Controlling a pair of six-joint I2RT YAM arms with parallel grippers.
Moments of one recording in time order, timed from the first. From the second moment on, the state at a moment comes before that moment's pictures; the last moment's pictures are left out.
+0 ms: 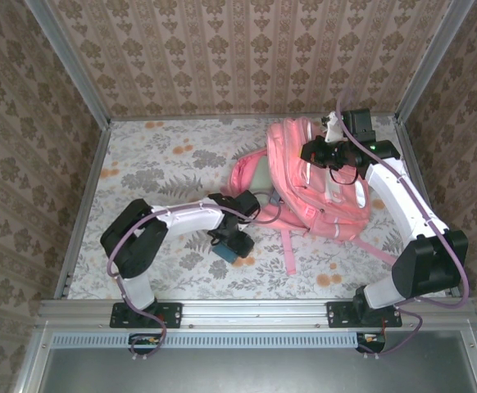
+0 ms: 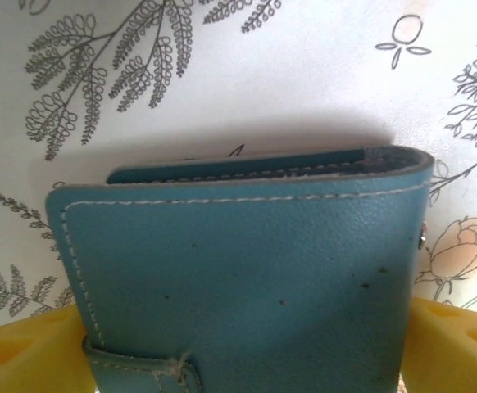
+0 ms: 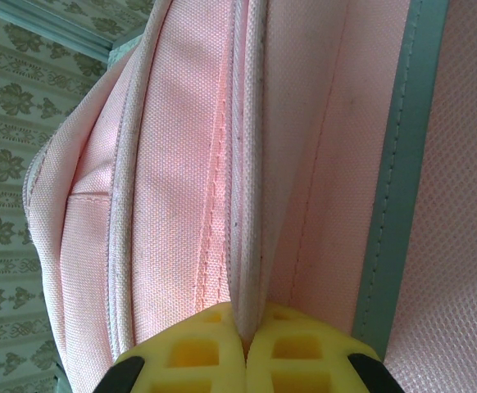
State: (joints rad) left arm -0.93 1.79 1.09 -0.77 -0.02 -0.22; right arm 0.14 1.47 1.37 -0.67 -0.52 0.49
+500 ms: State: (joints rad) left arm -0.85 1.66 1.20 -0.86 -0.06 -0.26; right arm 0.14 1.47 1.38 -0.67 -0.52 0.49
